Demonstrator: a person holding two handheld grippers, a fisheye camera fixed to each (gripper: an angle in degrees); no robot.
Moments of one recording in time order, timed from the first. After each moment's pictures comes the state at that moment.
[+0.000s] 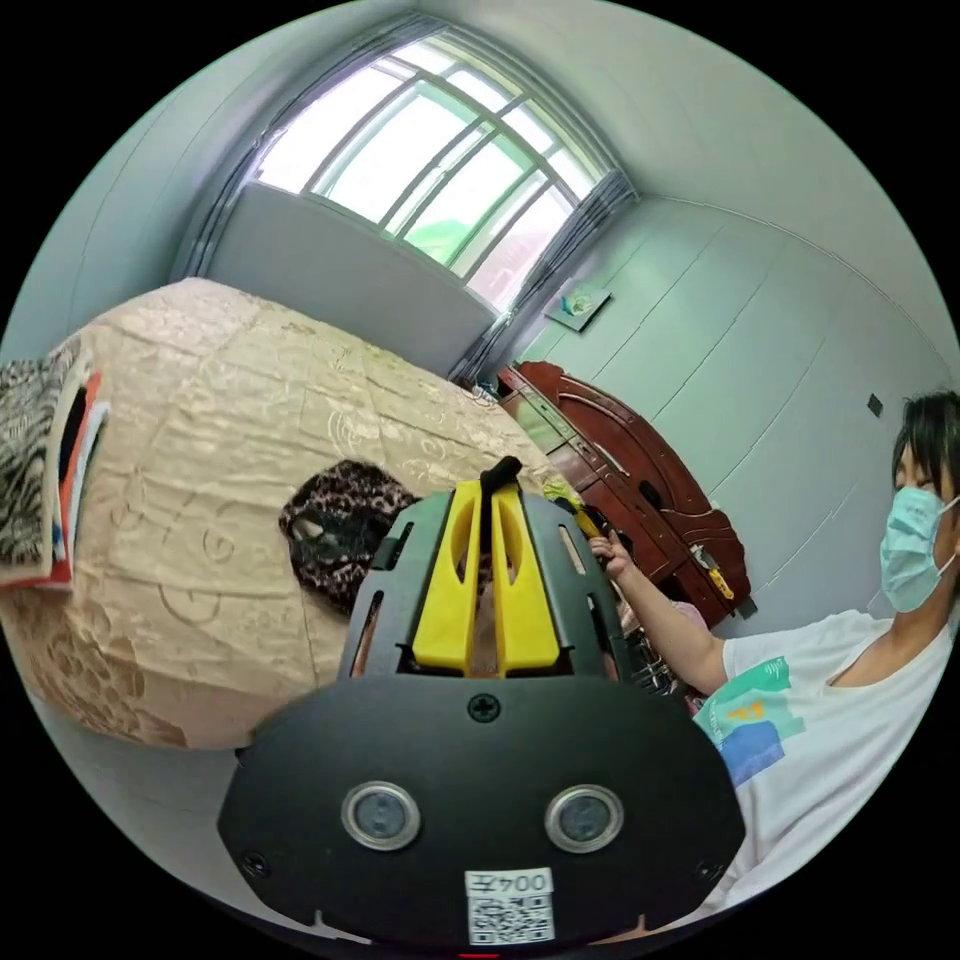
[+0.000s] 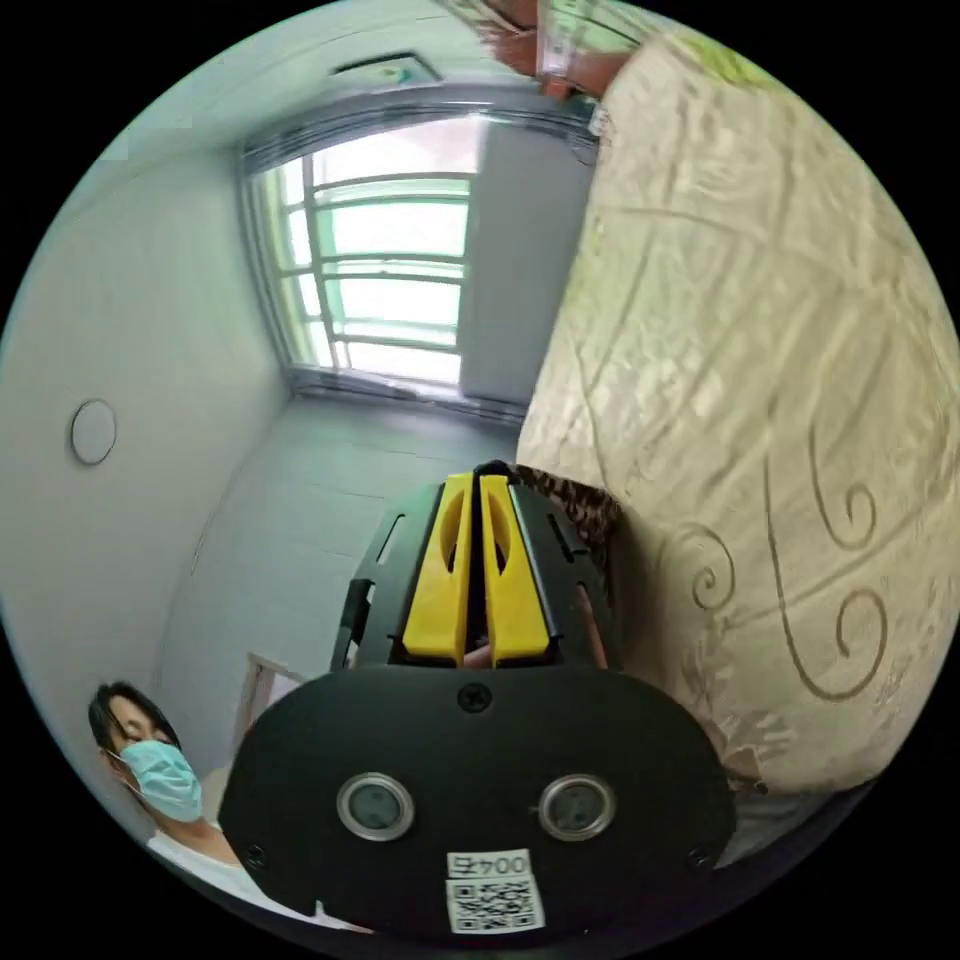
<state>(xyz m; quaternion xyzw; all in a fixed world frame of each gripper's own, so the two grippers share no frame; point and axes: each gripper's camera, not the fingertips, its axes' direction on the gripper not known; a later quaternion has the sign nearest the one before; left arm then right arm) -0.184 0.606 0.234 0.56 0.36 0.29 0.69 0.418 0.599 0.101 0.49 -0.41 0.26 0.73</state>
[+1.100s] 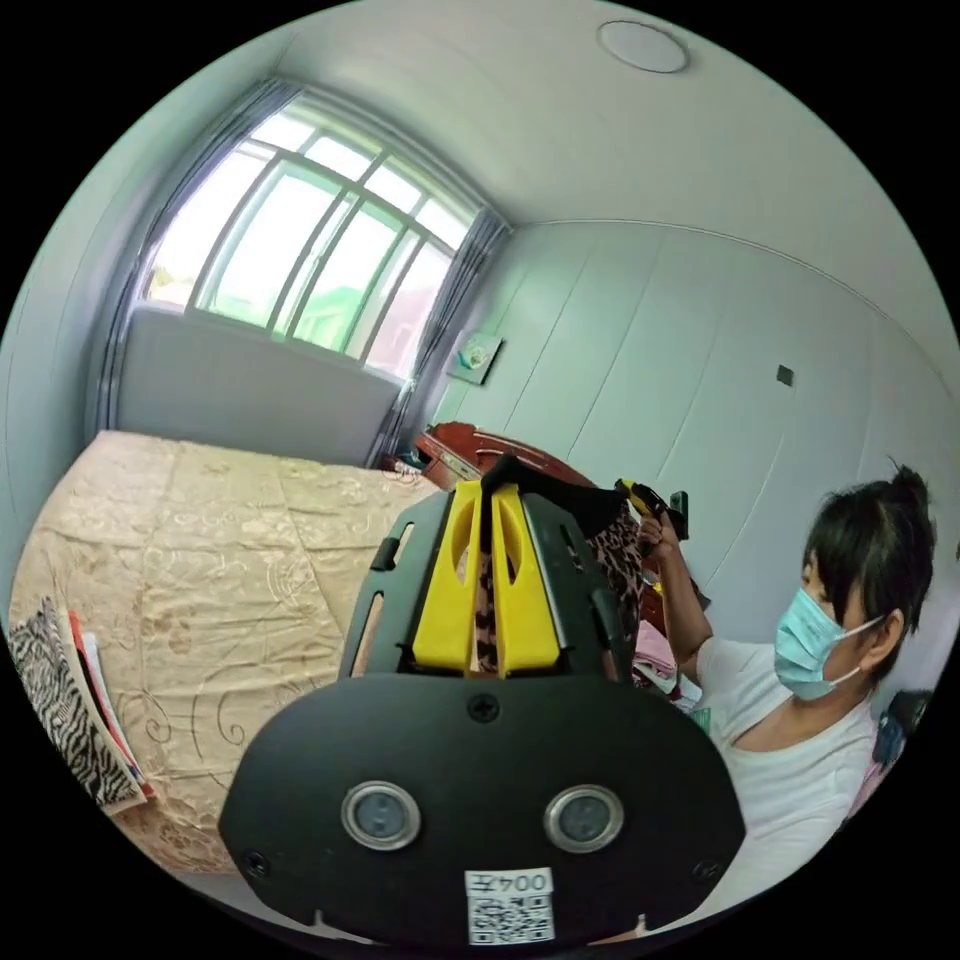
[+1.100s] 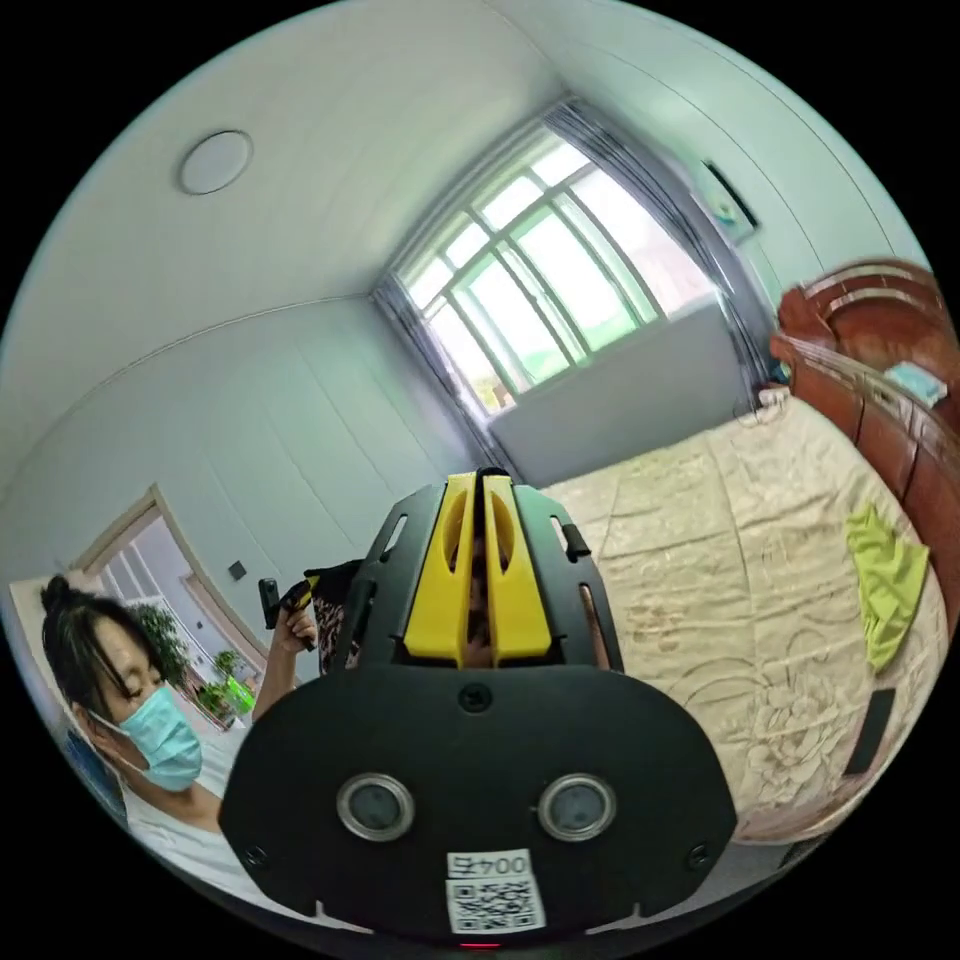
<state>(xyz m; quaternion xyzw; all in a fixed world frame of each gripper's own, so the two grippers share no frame) -0.144 0.687 0.009 0.59 0.36 0.38 0.62 0.409 0.788 -0.169 0.54 -0.15 0.11 0.82</state>
